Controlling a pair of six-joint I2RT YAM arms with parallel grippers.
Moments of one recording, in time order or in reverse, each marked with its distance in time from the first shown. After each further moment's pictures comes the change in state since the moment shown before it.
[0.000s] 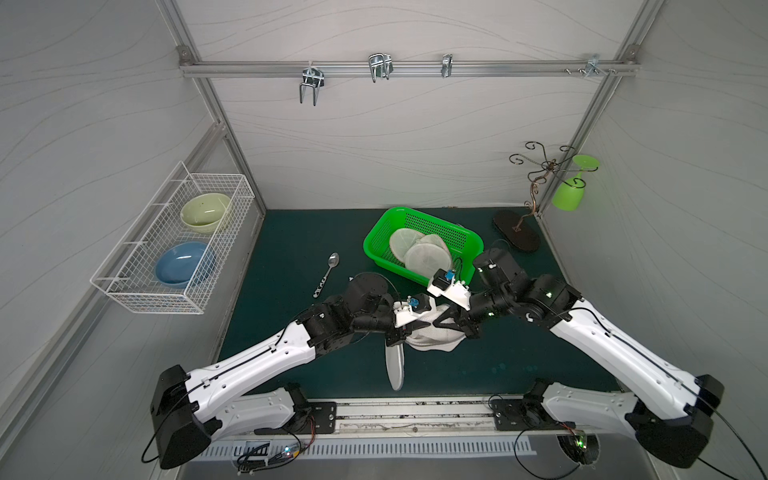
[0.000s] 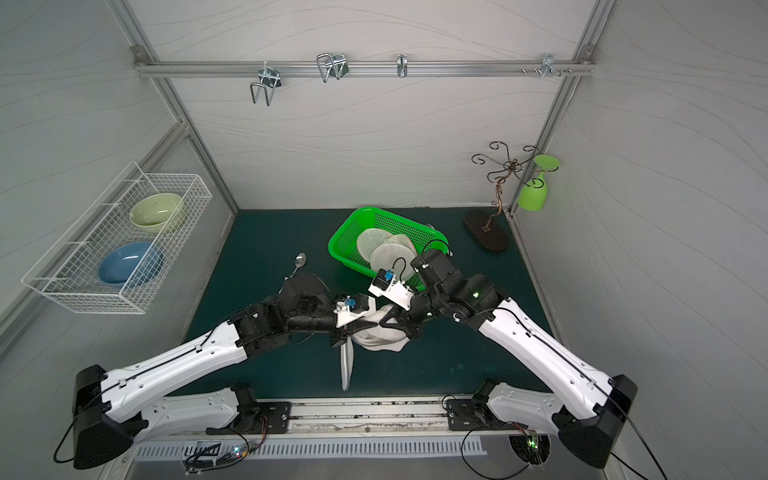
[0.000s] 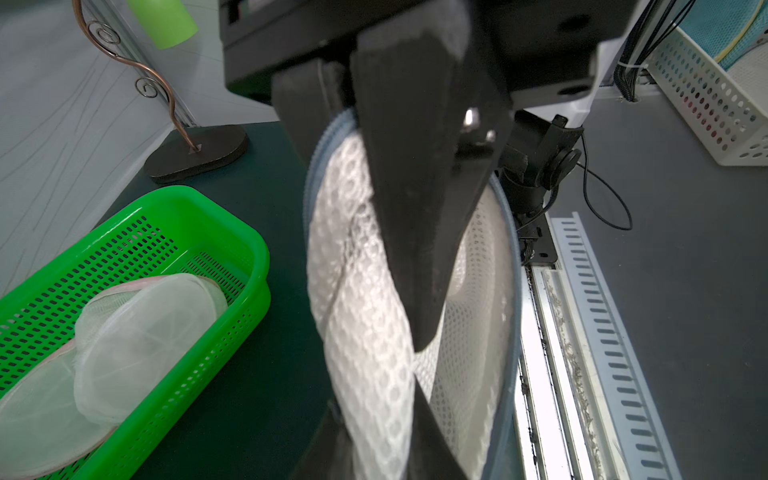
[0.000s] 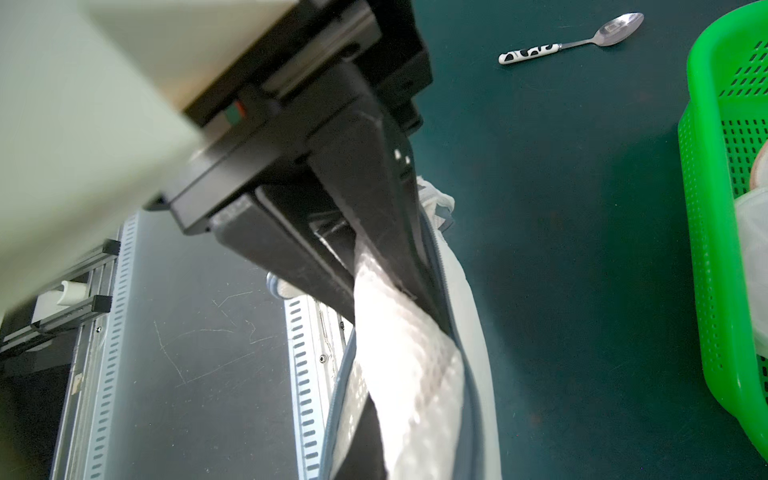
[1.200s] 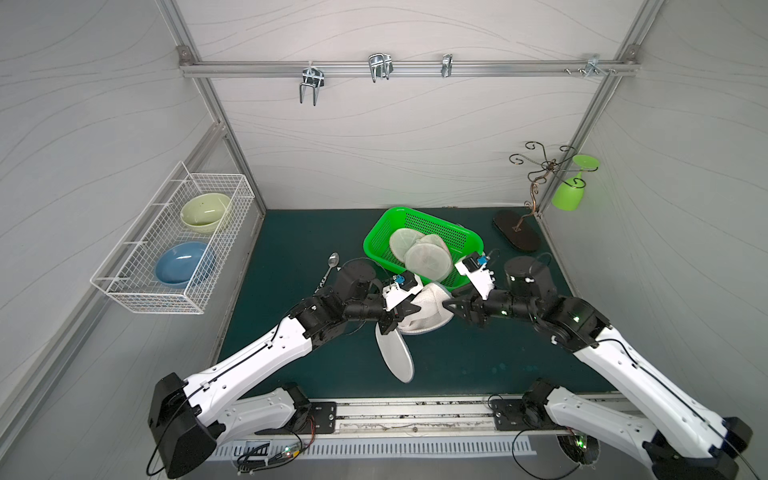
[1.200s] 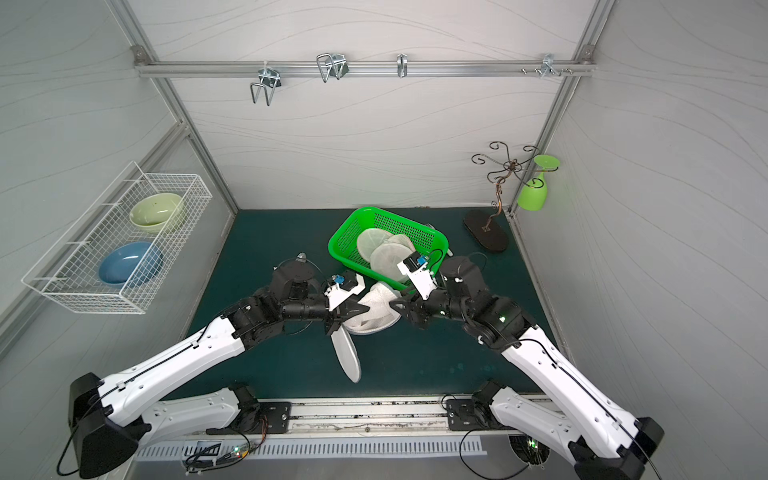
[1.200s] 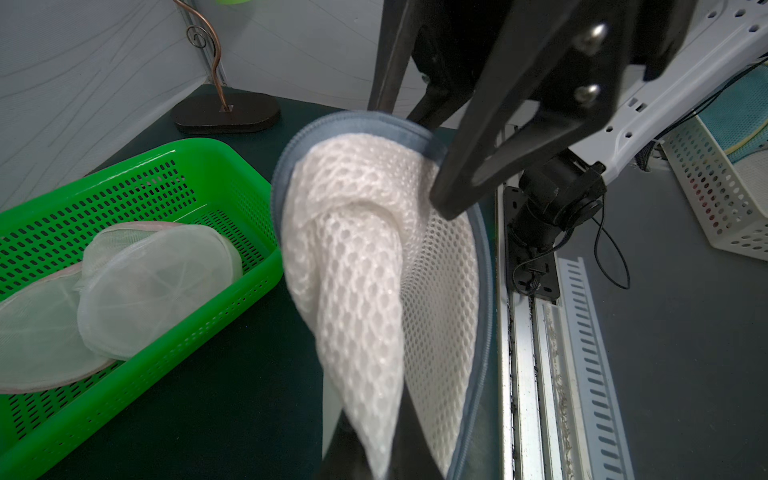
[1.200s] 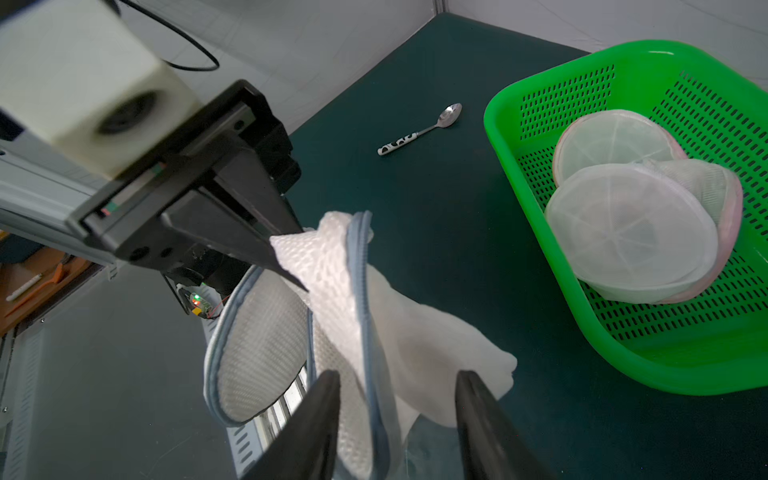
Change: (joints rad) left arm 0.140 -0.007 0.006 -0.005 0.064 -0.175; right arm -0.080 -0.182 -0.175 0.276 0.203 0.319
